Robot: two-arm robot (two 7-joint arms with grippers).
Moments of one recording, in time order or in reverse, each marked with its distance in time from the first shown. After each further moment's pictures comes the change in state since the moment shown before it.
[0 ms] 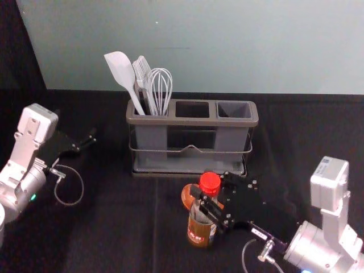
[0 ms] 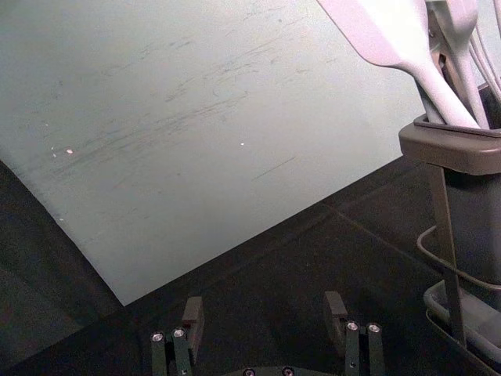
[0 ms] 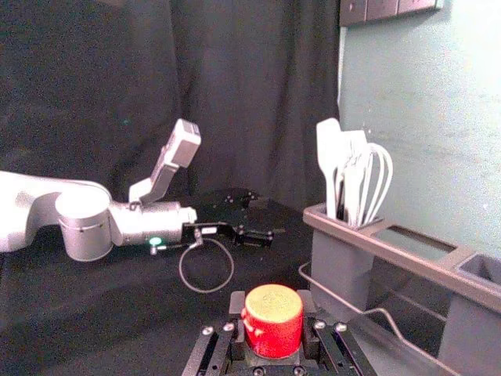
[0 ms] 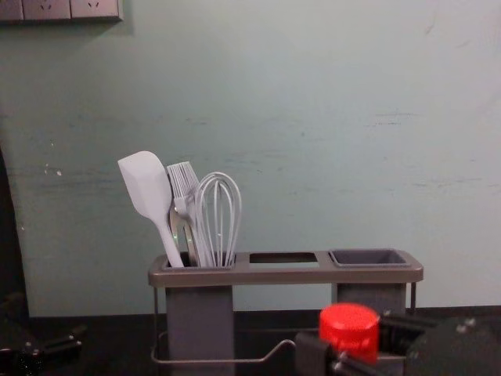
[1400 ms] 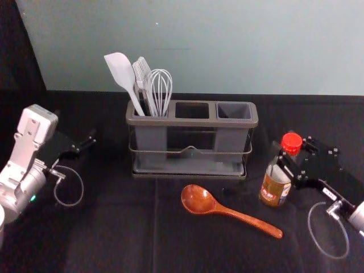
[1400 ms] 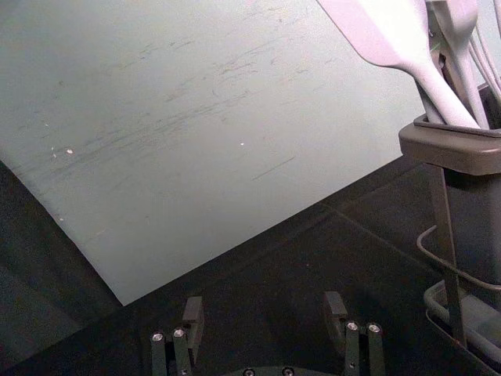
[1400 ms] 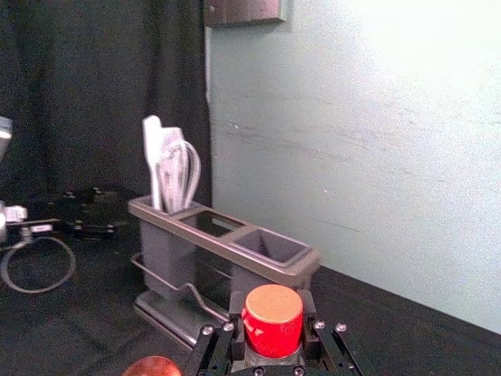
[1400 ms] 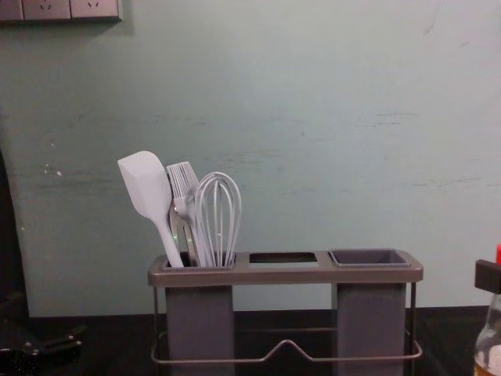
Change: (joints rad) left arm 0.000 0.000 0.000 0.000 0.000 0.000 0.000; right arm -0.029 0.029 0.249 0.047 0.040 0.009 -0.076
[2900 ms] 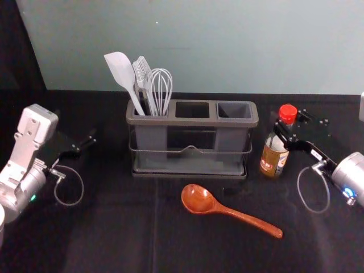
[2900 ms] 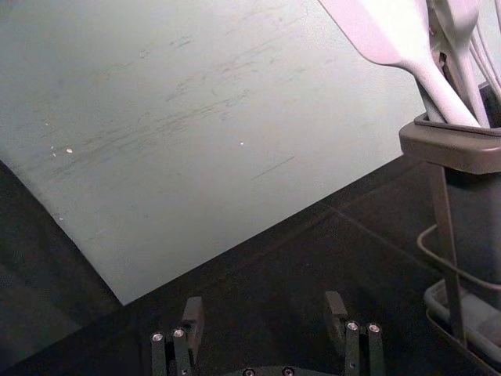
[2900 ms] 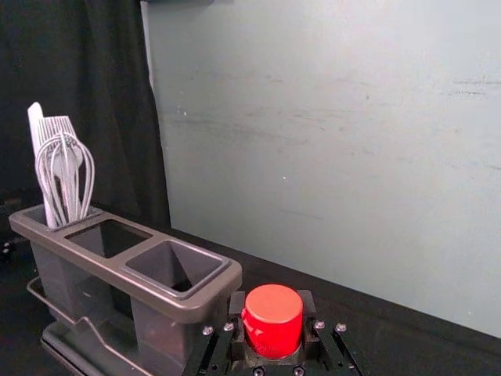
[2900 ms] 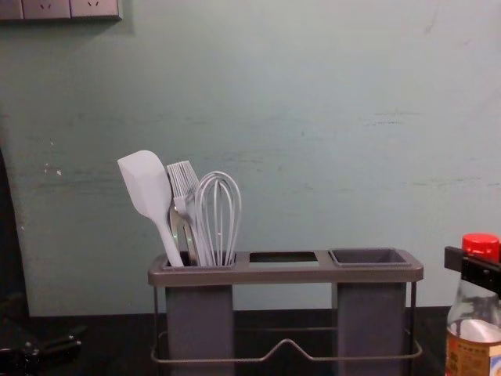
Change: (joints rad) left arm 0.000 0.000 0.000 0.000 0.000 0.000 0.000; right arm 0.275 -0.102 -0.055 0.263 -0.023 0.082 -0.015
